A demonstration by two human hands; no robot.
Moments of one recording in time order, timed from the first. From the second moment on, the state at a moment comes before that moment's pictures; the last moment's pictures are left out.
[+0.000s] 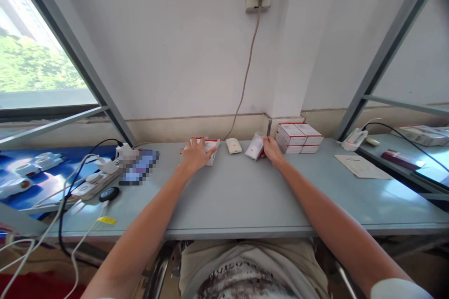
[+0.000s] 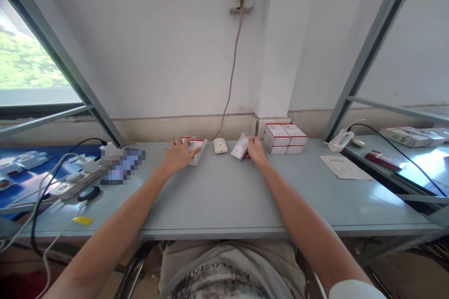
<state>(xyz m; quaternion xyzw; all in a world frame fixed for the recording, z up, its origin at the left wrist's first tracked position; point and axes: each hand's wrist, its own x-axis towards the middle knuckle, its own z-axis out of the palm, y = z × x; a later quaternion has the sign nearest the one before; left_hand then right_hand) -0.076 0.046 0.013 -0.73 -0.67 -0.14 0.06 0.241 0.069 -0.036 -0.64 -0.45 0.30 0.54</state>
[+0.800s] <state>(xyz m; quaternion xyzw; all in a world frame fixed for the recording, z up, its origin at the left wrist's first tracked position) -0.132 0.068 0.033 -0.81 -0.59 -0.03 -0.01 0.249 0.077 -0.042 -0.64 -0.46 0.33 0.52</state>
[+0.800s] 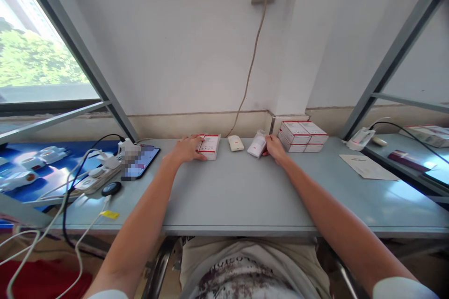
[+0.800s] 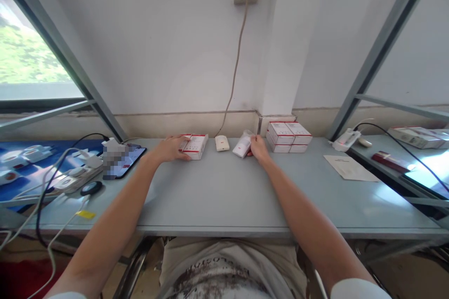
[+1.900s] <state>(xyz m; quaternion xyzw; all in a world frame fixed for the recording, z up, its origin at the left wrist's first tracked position) -0.140 0.078 0.021 -0.83 -0.56 -0.05 0.00 0.249 0.072 -0.035 -0.61 -0.46 0.37 0.52</state>
